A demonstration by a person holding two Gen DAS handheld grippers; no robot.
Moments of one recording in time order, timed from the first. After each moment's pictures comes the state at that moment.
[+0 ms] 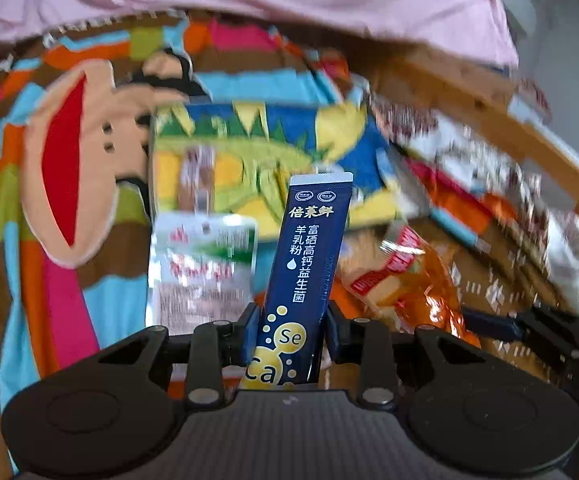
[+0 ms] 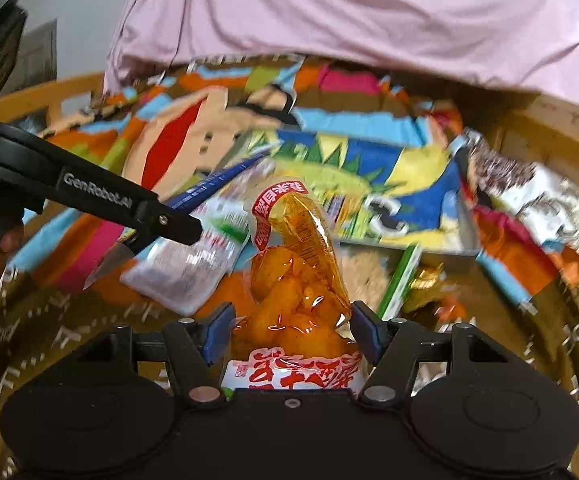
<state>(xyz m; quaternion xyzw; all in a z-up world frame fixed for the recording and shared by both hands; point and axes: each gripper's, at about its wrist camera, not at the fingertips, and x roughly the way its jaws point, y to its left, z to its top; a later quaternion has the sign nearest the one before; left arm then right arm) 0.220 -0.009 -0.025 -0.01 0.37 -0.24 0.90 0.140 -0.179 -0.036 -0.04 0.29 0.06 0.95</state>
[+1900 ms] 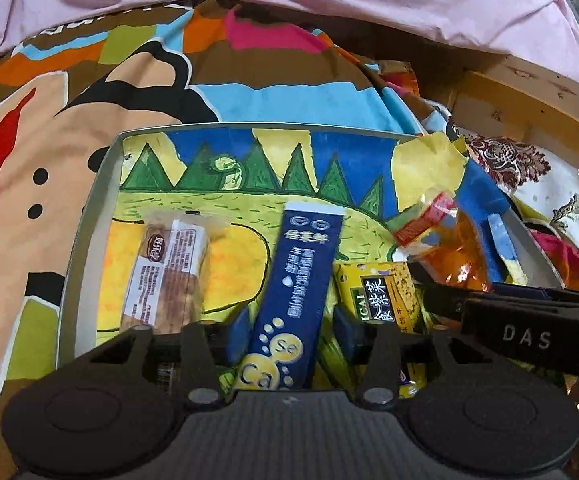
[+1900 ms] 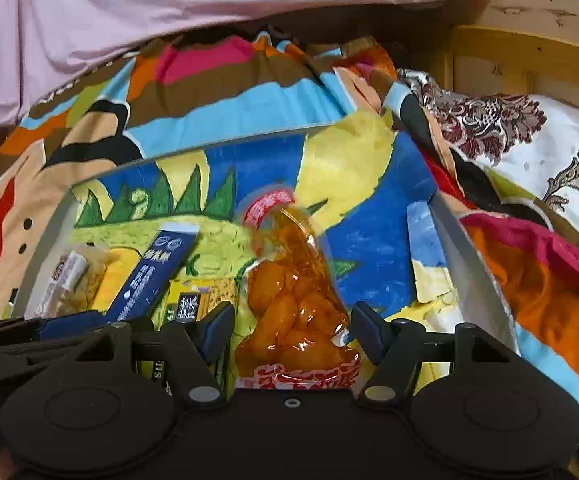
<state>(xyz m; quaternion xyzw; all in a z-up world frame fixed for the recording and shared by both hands) 0.389 -0.089 -0.097 0.00 0.34 -0.17 0.92 0.376 -0.258 -0.084 0.09 0.32 -0.04 0.94</state>
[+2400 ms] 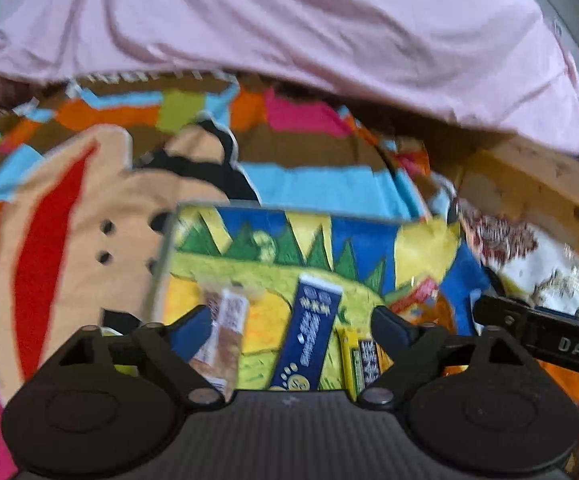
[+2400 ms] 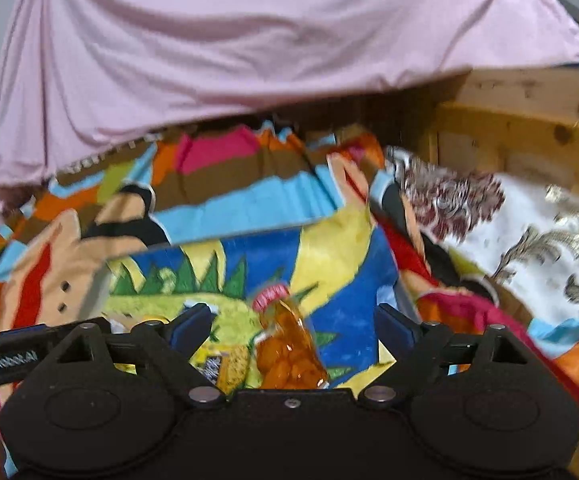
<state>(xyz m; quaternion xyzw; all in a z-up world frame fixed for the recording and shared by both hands) 0.348 -0.058 -0.036 -0.05 0.27 -0.13 0.95 0.321 -0.274 -0.022 0.09 0.22 -0.03 0.97</state>
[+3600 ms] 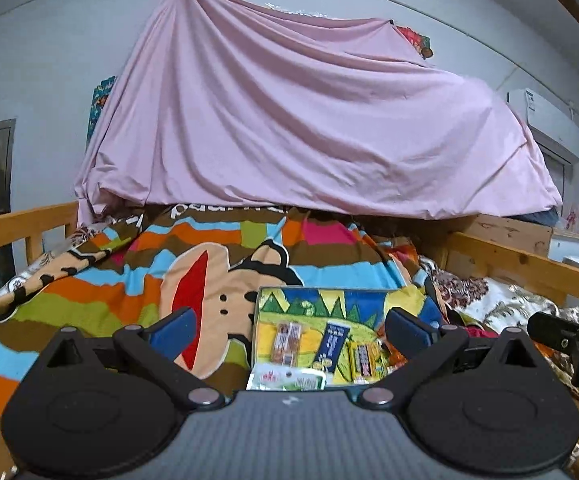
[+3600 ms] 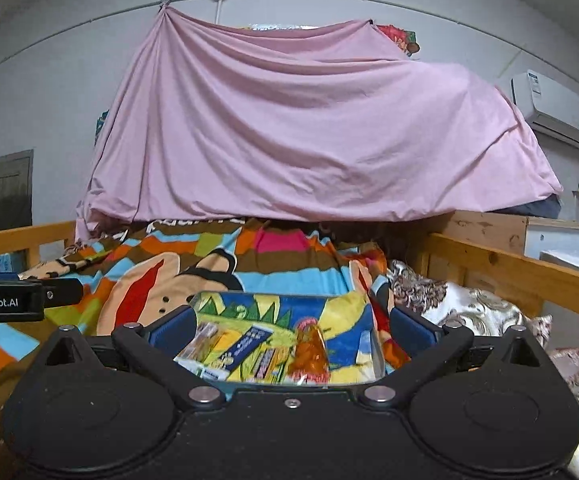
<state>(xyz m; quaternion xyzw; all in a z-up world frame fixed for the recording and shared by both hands) 0.099 0.002 0.037 -0.03 0.12 -0.08 0.99 0.055 -0.234 0.035 0.00 0.08 0.01 1.00</state>
